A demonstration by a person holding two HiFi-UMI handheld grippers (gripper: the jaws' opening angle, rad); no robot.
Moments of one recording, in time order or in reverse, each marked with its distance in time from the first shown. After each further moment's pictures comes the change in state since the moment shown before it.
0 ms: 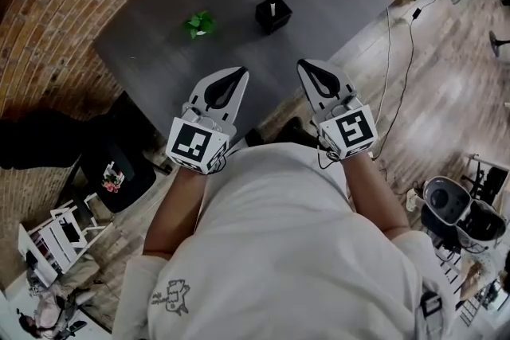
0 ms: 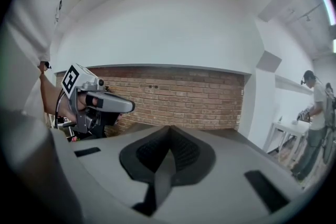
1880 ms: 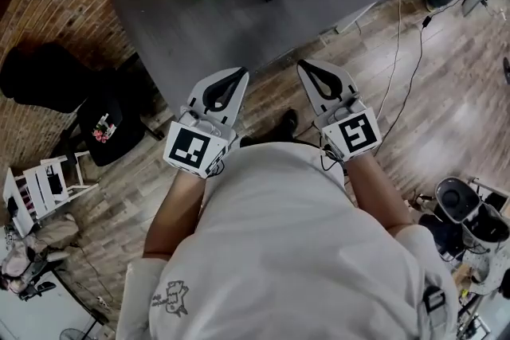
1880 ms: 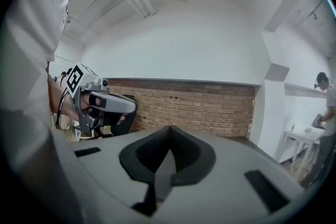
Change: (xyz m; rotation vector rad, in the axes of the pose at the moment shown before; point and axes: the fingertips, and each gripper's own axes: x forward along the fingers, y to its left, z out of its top) left arm -0.071 -0.177 0.011 0.053 -0.020 0.149; right arm -0.166 0.059 0.011 -0.029 -0.120 0.181
